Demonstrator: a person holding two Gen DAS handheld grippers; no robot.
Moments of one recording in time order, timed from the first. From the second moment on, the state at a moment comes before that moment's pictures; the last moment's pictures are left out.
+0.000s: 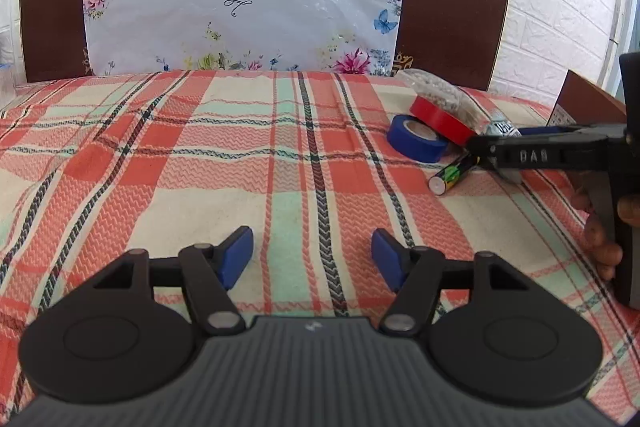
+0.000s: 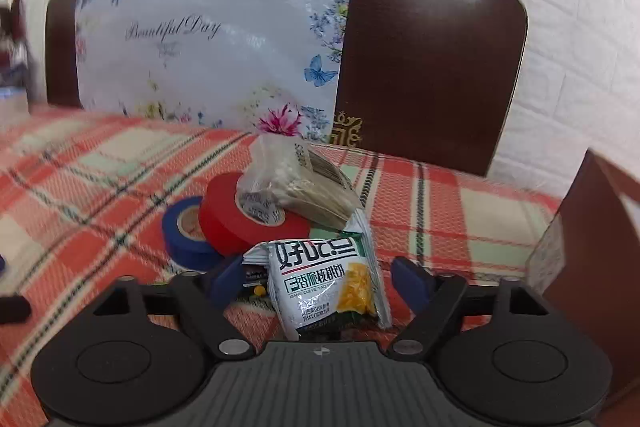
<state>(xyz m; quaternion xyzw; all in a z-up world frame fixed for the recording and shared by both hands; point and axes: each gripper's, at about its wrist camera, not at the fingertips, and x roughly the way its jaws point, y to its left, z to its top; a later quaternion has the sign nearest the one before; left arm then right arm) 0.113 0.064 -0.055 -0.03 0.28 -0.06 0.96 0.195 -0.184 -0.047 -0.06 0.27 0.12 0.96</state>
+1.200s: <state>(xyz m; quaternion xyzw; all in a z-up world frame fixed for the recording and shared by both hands) 0.068 -0.033 -0.024 -0.12 0.46 -0.29 0.83 -0.015 -0.186 -0.054 -0.06 0.27 0.16 0.95</state>
